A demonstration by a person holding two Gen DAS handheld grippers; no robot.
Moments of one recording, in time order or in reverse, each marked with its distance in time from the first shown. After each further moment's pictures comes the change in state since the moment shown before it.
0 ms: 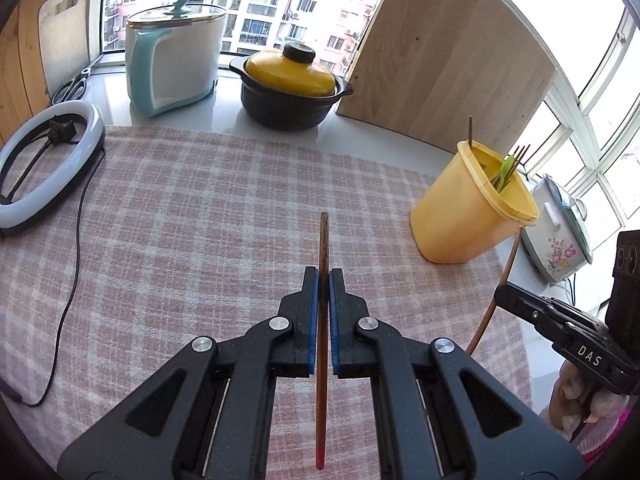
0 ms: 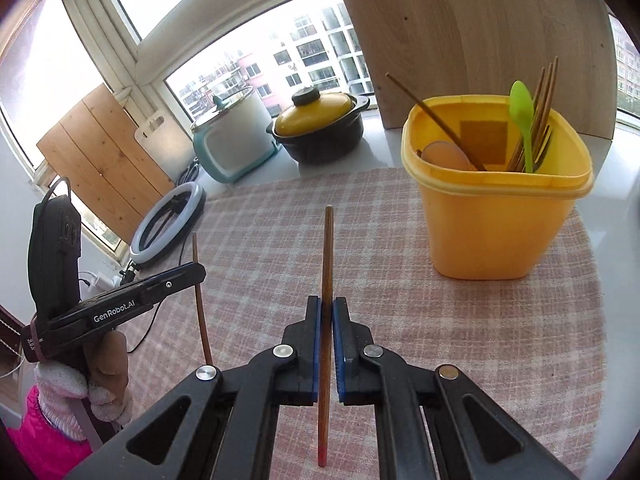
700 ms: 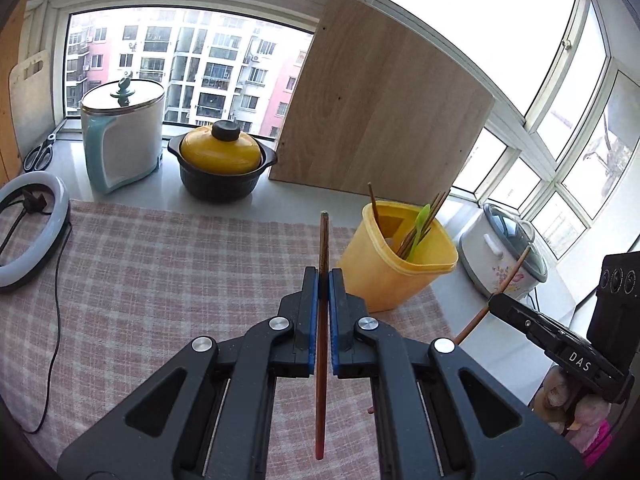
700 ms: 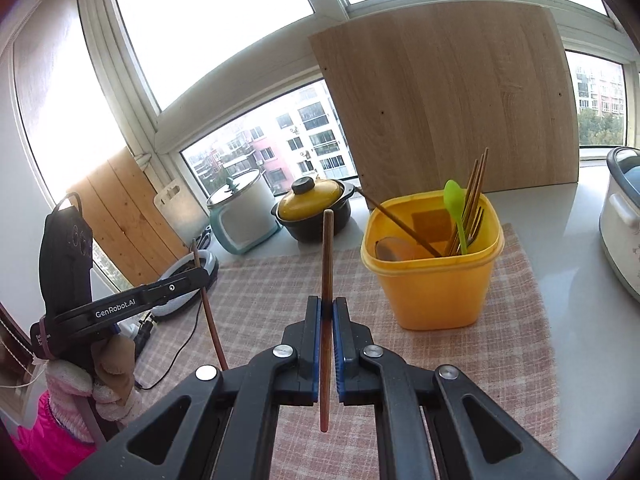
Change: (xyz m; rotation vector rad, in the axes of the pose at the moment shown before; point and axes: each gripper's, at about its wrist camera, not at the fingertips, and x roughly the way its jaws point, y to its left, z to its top) left arm -0.045 -0.061 0.033 0.070 -0.164 -0.138; right arm -0.094 -0.017 0.015 0.017 -0.253 0.005
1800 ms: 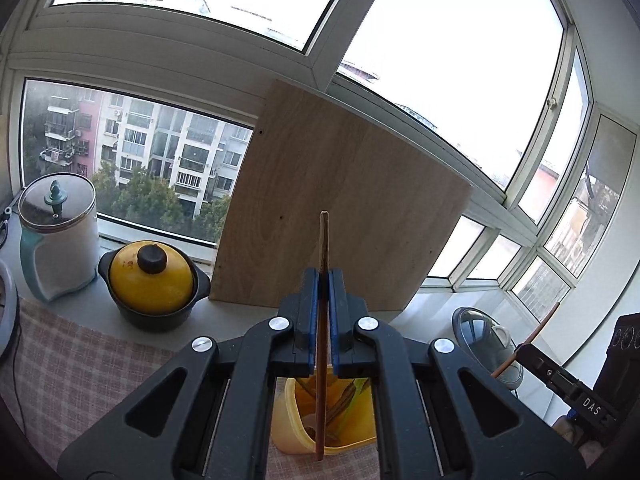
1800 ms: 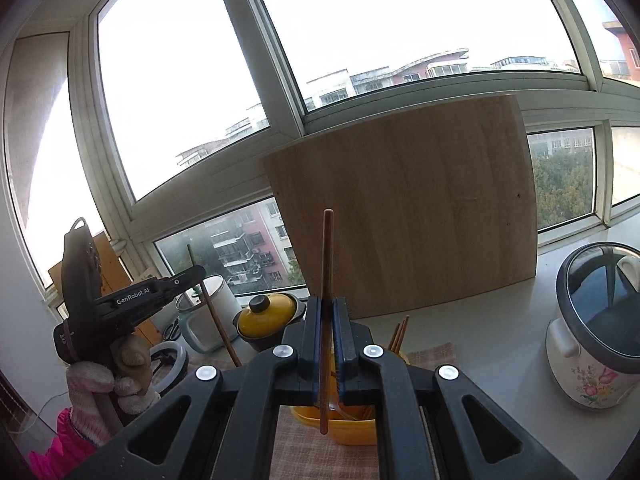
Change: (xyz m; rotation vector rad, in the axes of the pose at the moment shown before) left arm 0.048 -0.066 0.131 -0.014 -0.243 -0.074; right arm -0.051 -0.054 0.109 0.007 -0.237 -0.086
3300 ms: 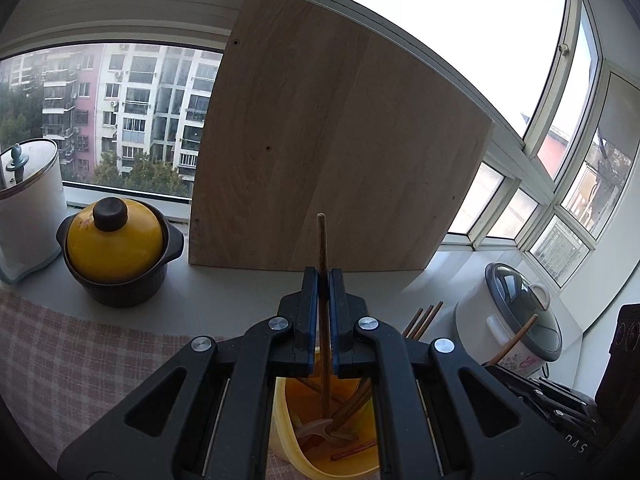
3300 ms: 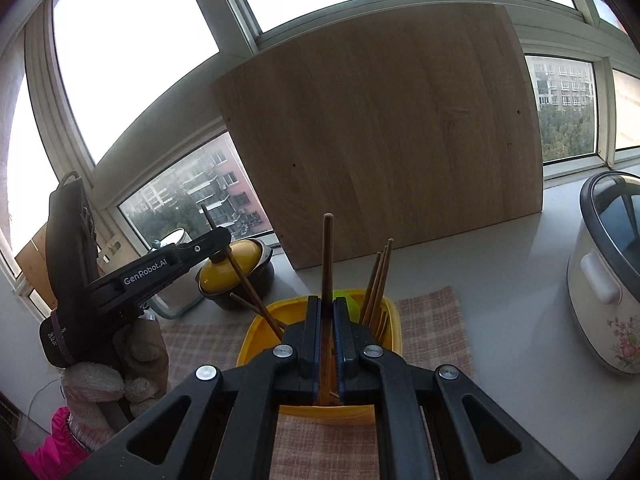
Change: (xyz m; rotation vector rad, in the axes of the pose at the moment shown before) left arm 0.089 -0.011 -0.057 0.070 0.129 0.030; right arm 0.083 -0.035 -0.053 0.052 0.194 -0.048
